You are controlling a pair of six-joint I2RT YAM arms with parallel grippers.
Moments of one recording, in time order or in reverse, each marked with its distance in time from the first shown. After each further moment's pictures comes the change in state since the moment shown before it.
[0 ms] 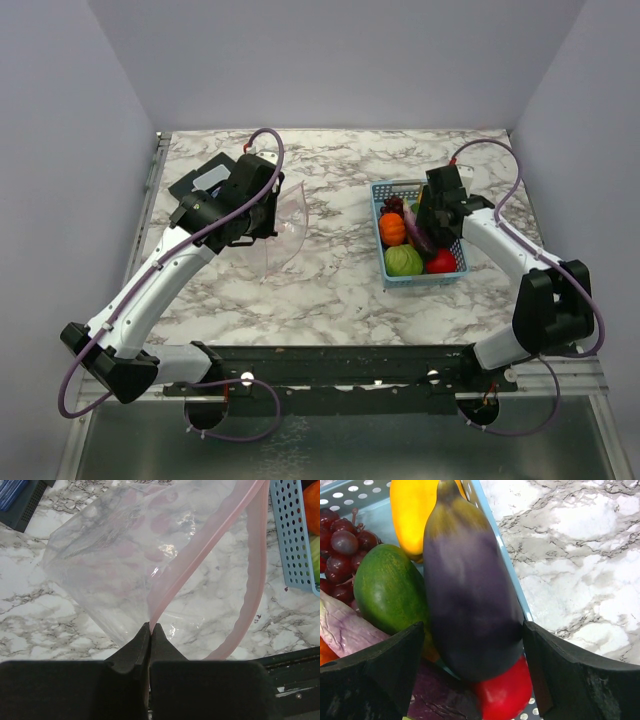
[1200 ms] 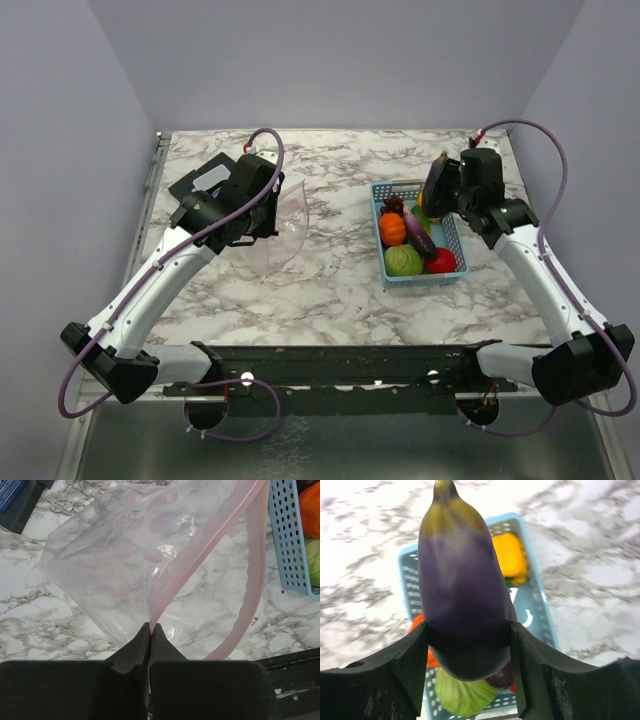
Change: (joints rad) left arm 0.000 -0.001 -0.006 0.012 0.002 -0.013; right arm -0.002 -0.255 0.092 -0.021 -0.146 -0.030
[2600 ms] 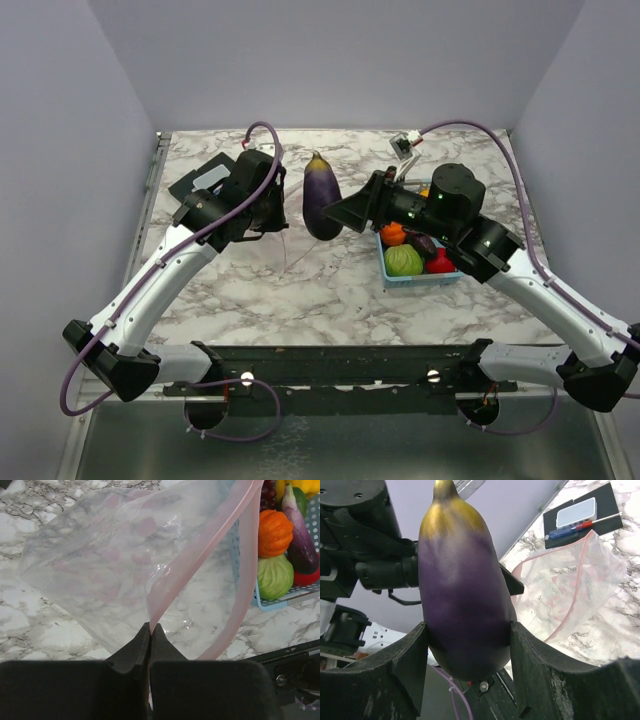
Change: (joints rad) left arm 0.000 0.011 0.002 0.086 0.074 -0.123; right arm 0.519 -0.111 0.097 0.355 -0.579 0.244
